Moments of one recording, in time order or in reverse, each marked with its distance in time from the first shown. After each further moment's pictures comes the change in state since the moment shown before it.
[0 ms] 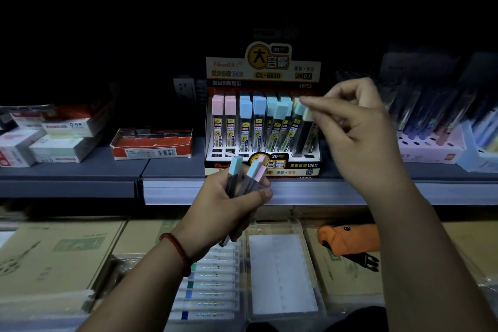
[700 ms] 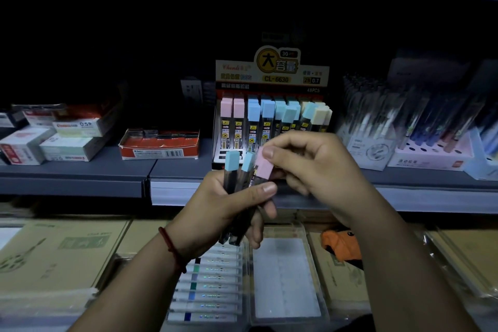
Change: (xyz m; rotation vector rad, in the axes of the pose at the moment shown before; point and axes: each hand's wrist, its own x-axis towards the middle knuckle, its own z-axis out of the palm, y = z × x) left_hand -0.010 0.022 -0.008 -0.164 -0.189 -0.005; right_hand -0.017 -0.034 0.030 0.521 -0.424 0.382
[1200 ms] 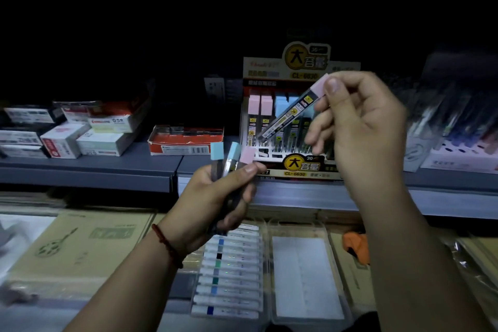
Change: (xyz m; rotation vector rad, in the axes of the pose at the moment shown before) left_hand -0.015 -0.004 -0.041 -0.197 0.131 -0.005; right_hand 0.024 -0.018 0.018 0.071 0.431 -0.309
